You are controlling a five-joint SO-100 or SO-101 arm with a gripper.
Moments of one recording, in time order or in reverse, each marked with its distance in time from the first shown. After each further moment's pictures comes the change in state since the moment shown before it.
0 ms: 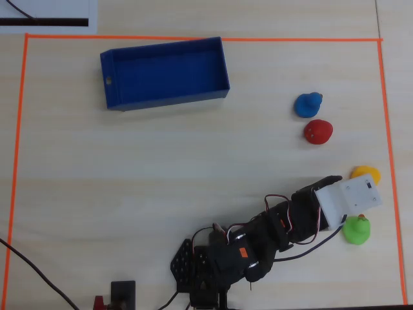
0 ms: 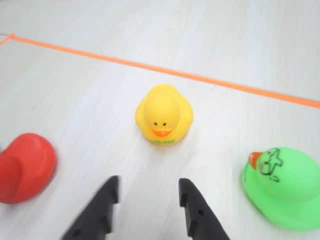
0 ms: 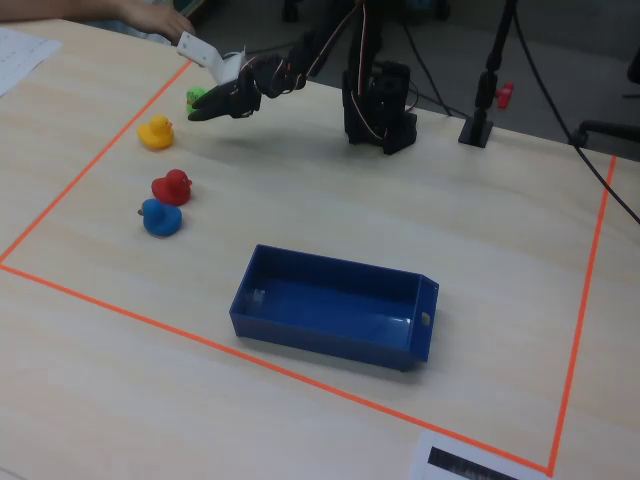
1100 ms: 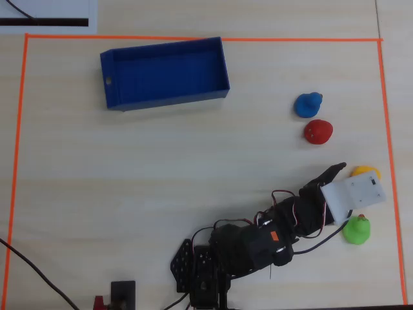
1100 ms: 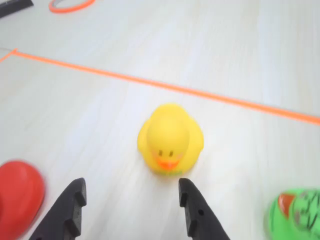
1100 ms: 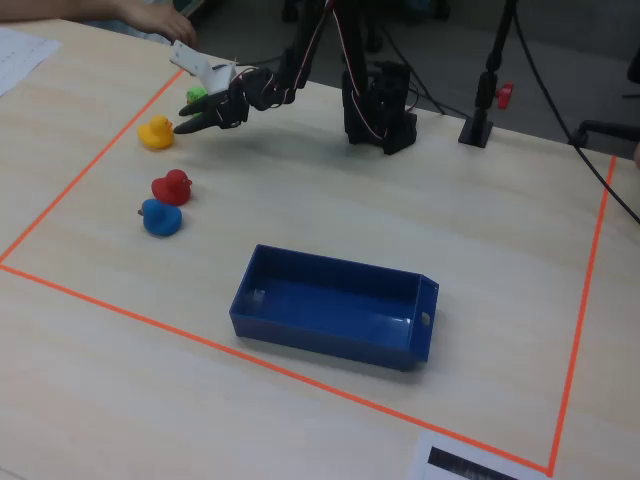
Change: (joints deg) arm -0.2 -20.0 -9.9 -15.8 0.9
